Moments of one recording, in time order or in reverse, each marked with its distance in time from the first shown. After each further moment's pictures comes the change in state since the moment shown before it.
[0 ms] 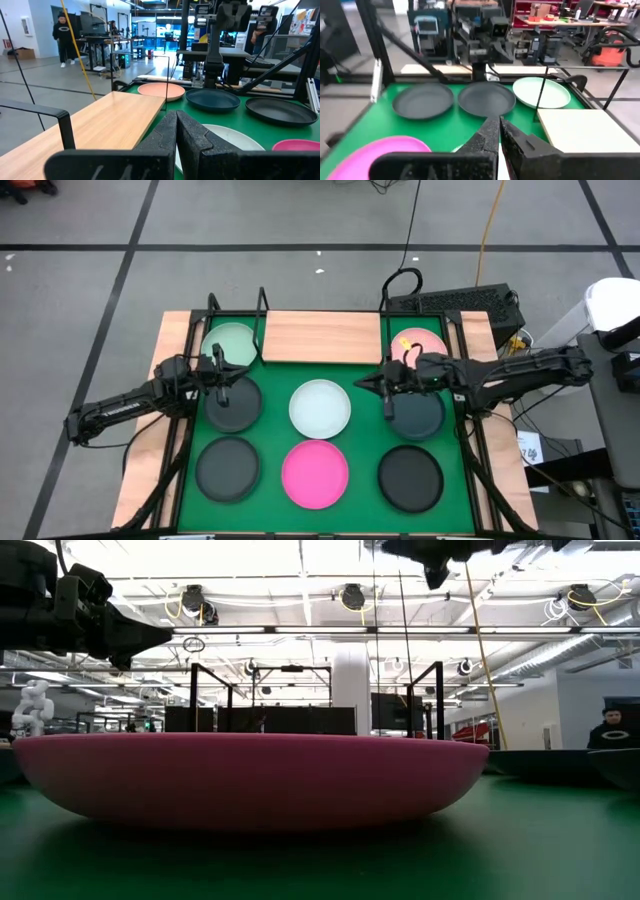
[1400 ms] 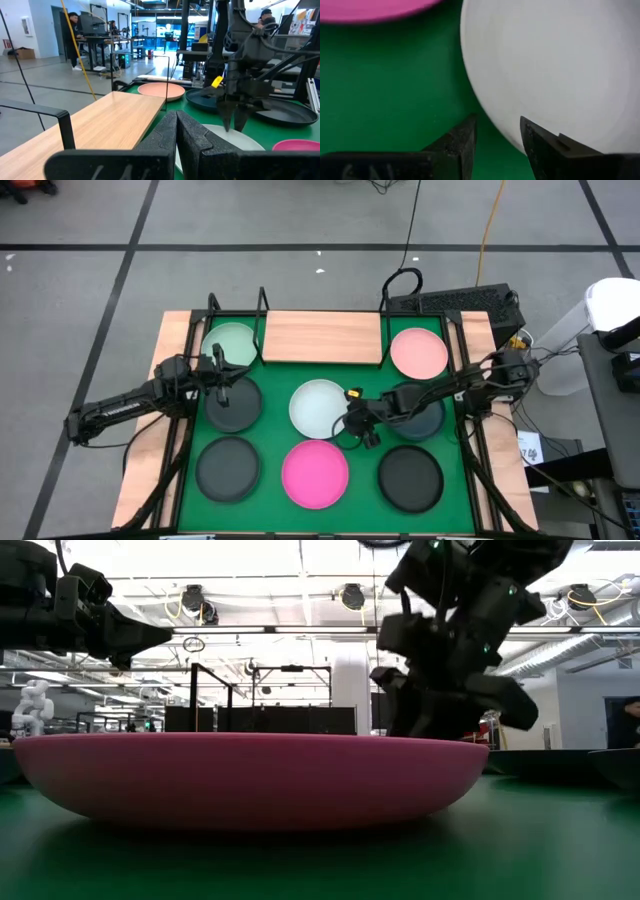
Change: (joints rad) left arm 0.000 0.000 0.000 0.000 0.000 0.000; right arm 0.088 0.617 0.104 -0.252 -0.003 -0.338
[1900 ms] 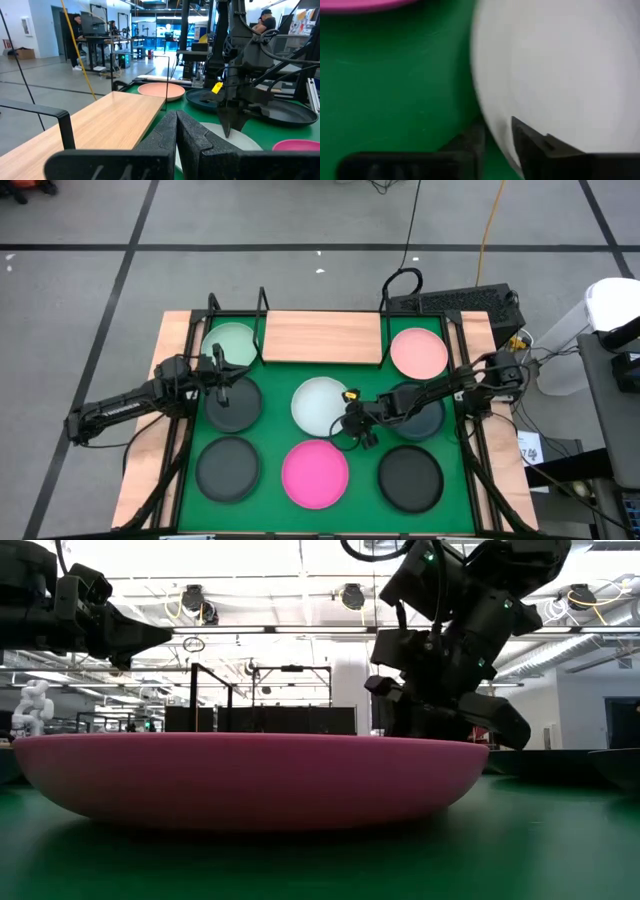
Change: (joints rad) left arm 0.000 0.000 0.000 0.000 0.000 0.000; right arm 0.000 0.049 0.000 0.057 0.028 -0.035
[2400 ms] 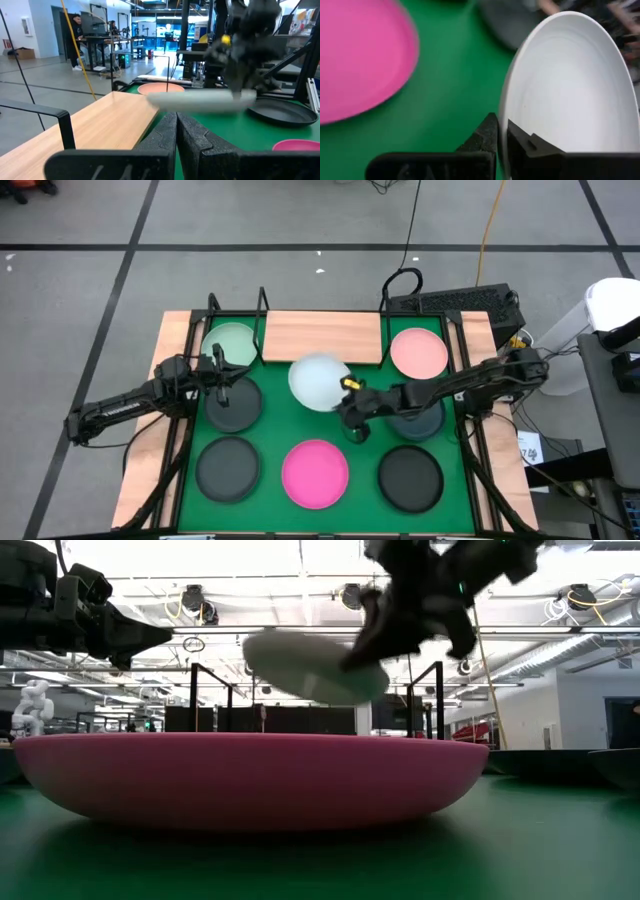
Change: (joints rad) left arm 0.000 0.000 0.000 0.000 0.000 0.000; right arm -0.015 -0.213 0.050 0.086 0.101 -0.122
